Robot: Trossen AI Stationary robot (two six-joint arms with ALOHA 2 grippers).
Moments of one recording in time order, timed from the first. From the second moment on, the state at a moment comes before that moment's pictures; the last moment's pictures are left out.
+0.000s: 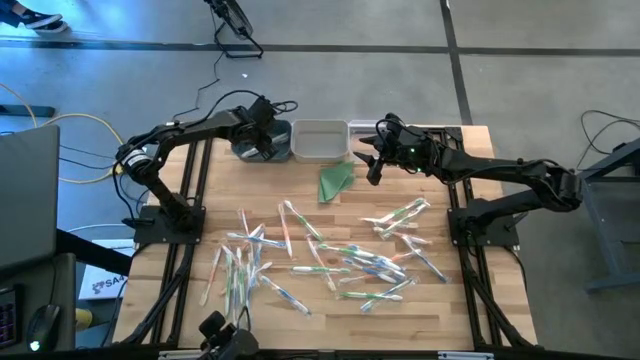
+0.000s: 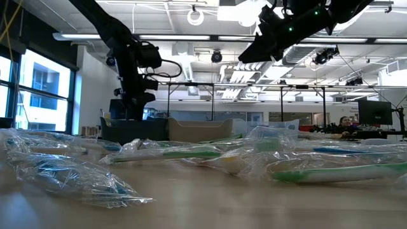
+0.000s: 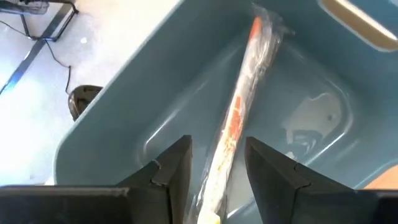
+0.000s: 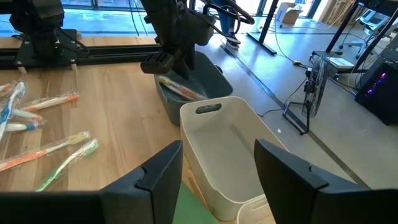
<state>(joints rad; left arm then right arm) 0.78 1.60 1.09 -0.55 -0.27 0.10 -0.40 1.22 0.78 0.11 0.08 -0.12</state>
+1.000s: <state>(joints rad) 0.67 1.59 1.04 -0.27 -0.05 0.18 -0.39 1.22 0.78 0.10 0.08 -0.12</state>
